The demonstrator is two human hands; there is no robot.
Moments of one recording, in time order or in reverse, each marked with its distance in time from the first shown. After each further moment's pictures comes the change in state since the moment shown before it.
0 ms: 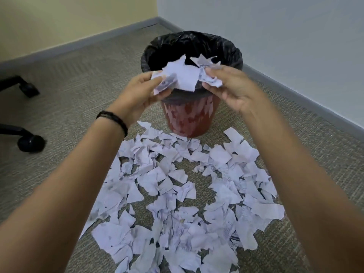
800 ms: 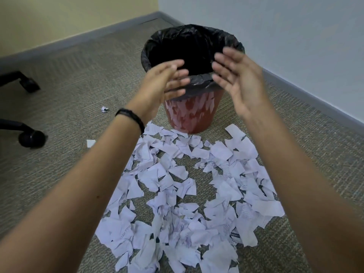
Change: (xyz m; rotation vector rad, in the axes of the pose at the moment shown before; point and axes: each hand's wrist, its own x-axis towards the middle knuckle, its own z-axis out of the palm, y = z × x) left_hand 0.008 -0.009 0.027 0.059 0.013 0.090; right_hand -0.013 0.007 -0.008 0.059 0.125 -0.238
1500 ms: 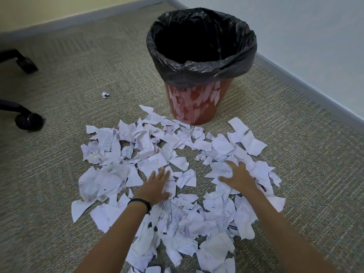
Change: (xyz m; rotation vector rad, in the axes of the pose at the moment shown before) left_hand -0.118 -0.253 -0.060 1.294 -0.525 -0.416; right_hand -0.085 0.195 -0.169 -1.537 -0.225 0.562
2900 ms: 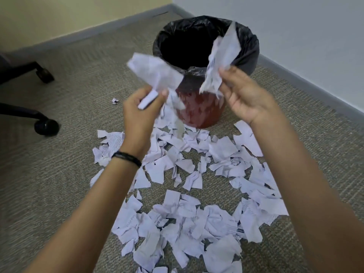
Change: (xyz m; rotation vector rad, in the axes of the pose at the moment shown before) left_hand -0.080 0.080 -0.187 -1.155 1.004 0.319; right_hand -0.067 -0.171 -0.183 1.674 -0.189 -0.479
